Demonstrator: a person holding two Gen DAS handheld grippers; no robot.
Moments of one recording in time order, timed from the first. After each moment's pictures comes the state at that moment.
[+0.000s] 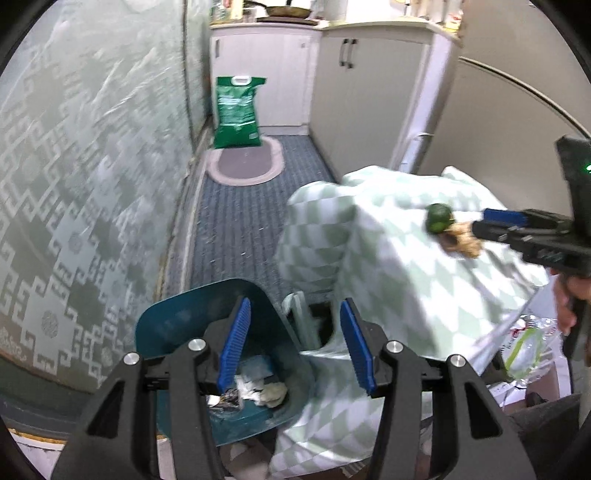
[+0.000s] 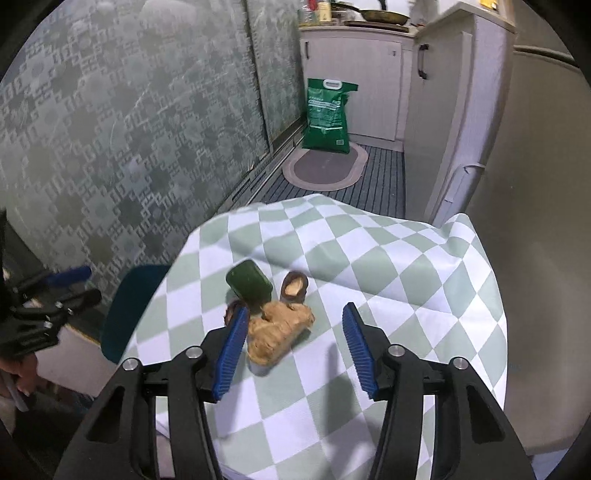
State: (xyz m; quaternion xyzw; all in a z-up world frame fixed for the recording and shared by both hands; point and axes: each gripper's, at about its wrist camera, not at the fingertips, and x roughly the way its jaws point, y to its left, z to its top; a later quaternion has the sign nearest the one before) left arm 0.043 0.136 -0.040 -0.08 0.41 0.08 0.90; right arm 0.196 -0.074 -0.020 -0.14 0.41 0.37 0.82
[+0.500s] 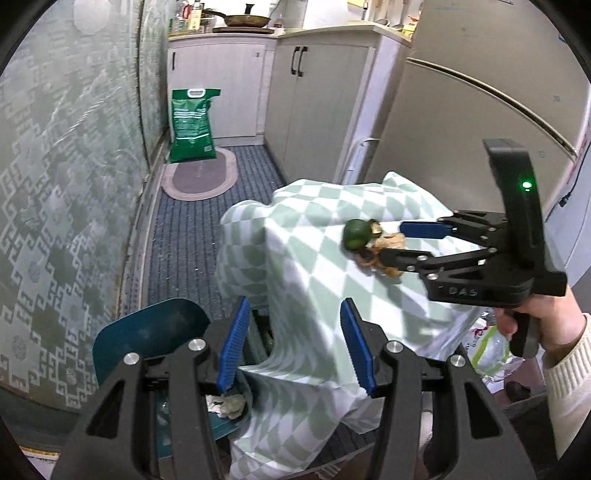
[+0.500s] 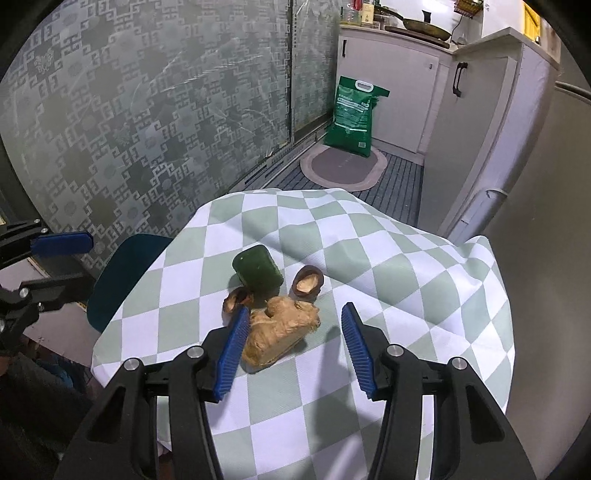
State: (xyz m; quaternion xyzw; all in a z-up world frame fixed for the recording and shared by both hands) left arm 0.058 0.091 -0.024 -0.09 0.40 0.01 0.91; right arm 0.196 -0.060 -0.032 -0.20 0.39 0.40 0.80
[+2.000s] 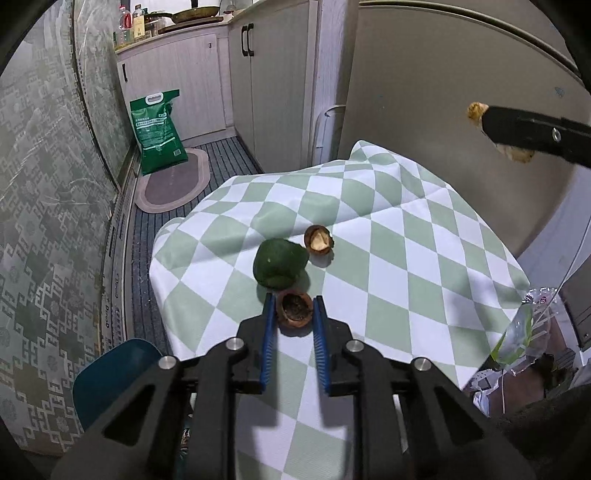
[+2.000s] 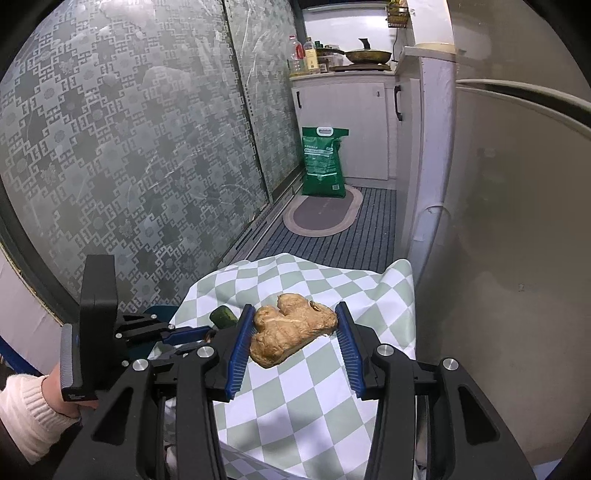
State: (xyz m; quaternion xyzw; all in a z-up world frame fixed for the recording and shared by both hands) left arm 0.143 0.023 -0.058 -0.01 0.43 -0.01 0.90; right arm 0.213 -0.161 0.050 -0.07 0.35 0.39 0.85
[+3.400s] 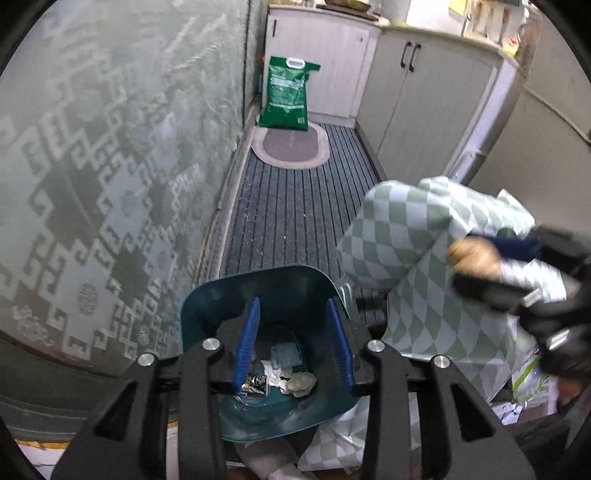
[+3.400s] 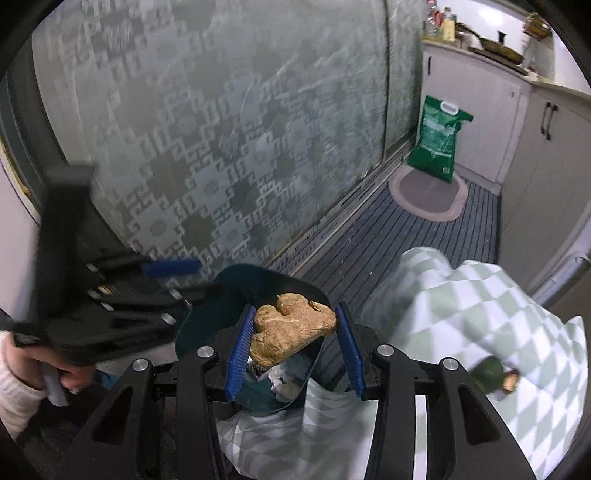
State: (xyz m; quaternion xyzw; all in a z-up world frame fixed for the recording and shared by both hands) left arm 0.017 0.220 -0.048 -0.14 0.43 0.16 0.88; right arm 0.115 0.078 -0.011 -0.20 0.39 0.51 0.74
